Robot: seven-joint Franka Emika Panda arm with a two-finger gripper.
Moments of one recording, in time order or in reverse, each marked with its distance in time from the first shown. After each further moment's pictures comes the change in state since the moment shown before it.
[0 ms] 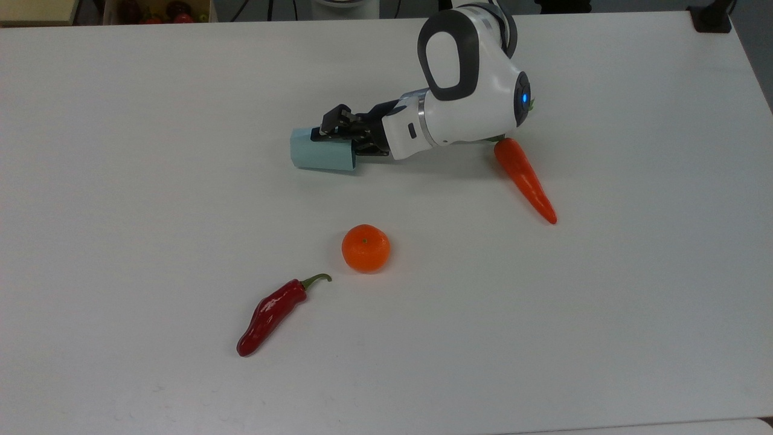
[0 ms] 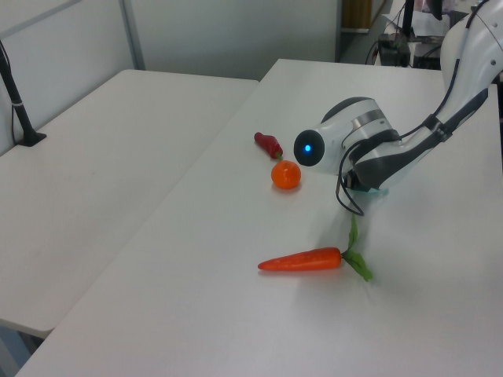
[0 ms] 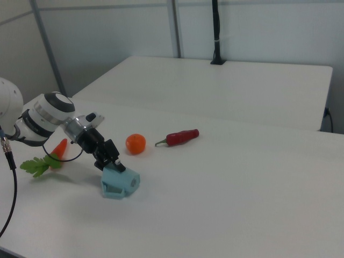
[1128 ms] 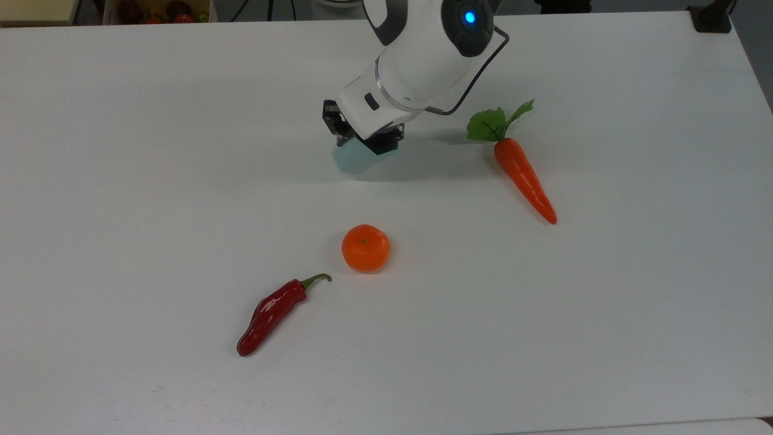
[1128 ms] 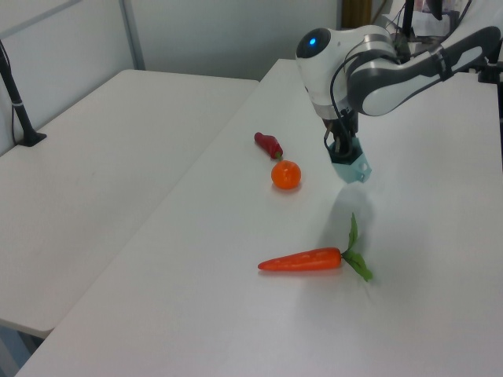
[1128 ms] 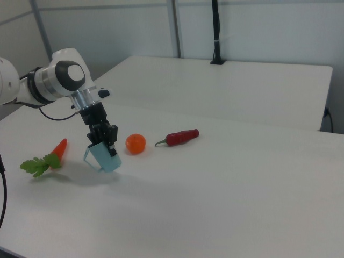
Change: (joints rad) arm -0.126 -0.149 -0.001 0.057 0.450 0.209 -0.327
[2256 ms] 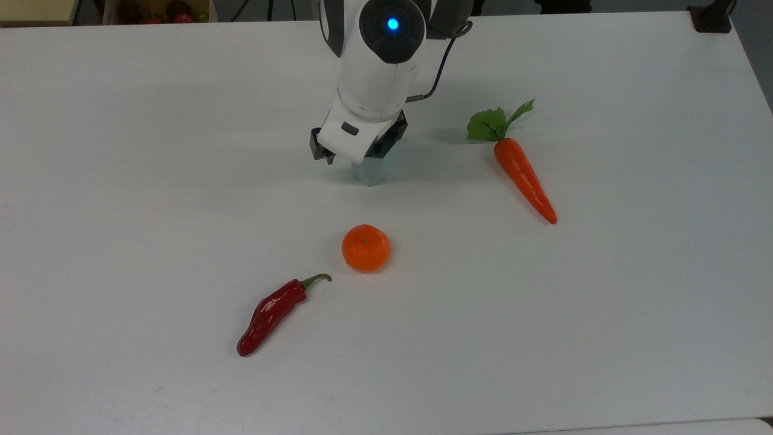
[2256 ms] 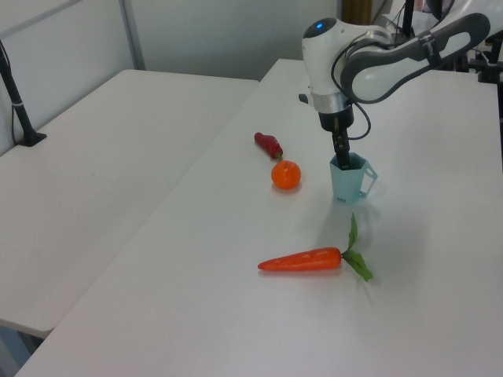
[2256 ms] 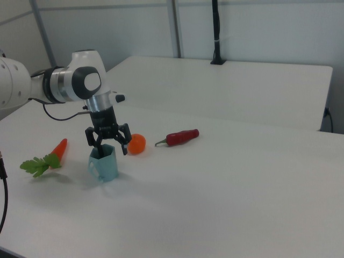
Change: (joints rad) arm -0.086 -0.002 0.000 -0.024 0.213 0.109 -0.495
